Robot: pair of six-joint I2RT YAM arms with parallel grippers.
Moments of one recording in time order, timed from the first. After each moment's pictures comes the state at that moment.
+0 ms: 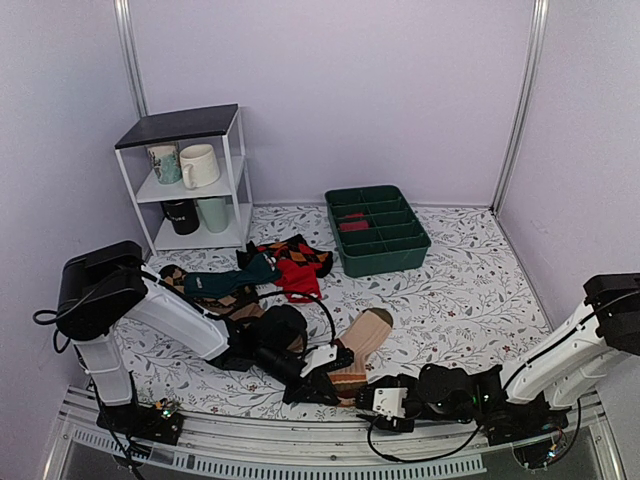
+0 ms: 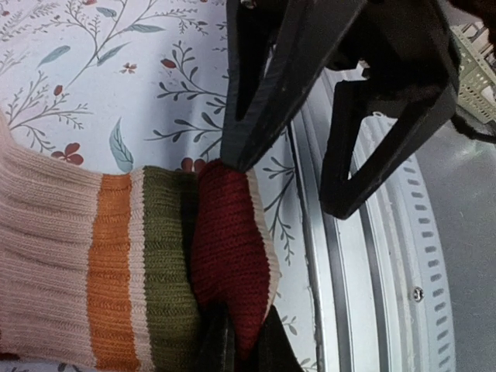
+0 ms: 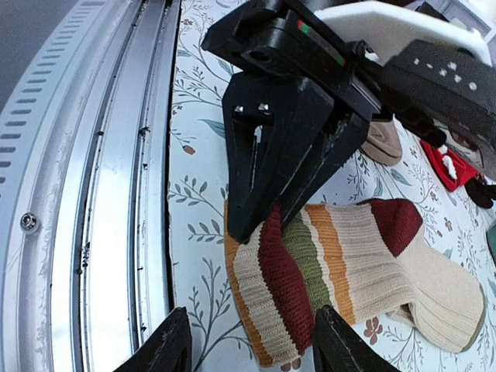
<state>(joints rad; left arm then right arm) -1.11 1.85 0.72 0.32 0.60 0.10 1.48 1.48 0.29 0.65 0.23 -0.24</state>
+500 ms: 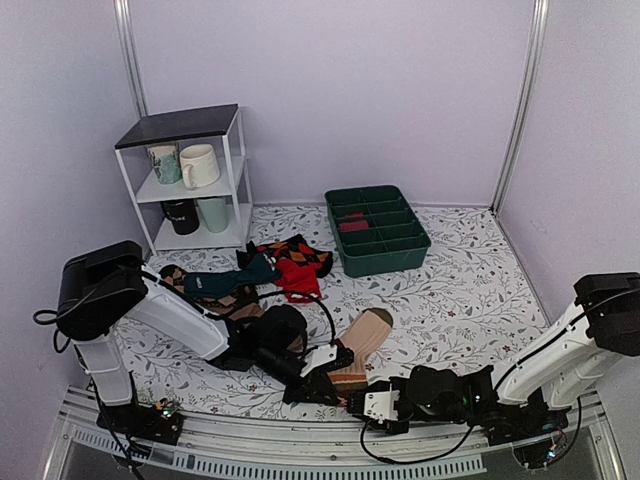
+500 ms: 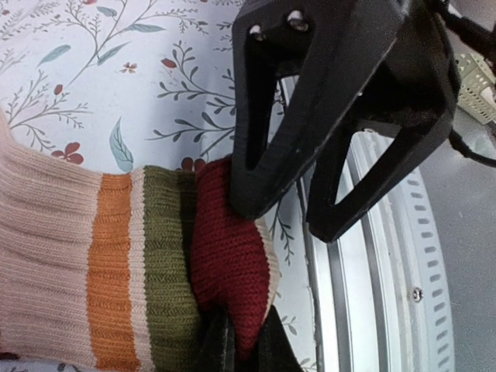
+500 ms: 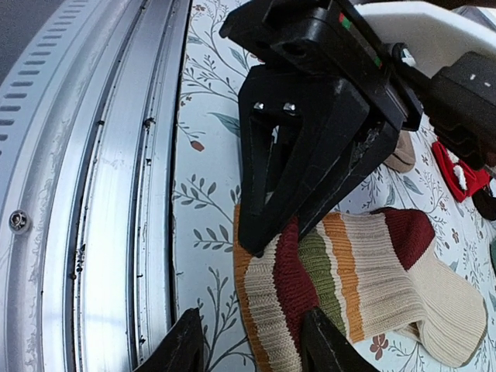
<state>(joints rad) -1.11 1.85 0.72 0.32 0.60 0.09 1.48 1.54 0.35 0.62 0.23 -0.30</state>
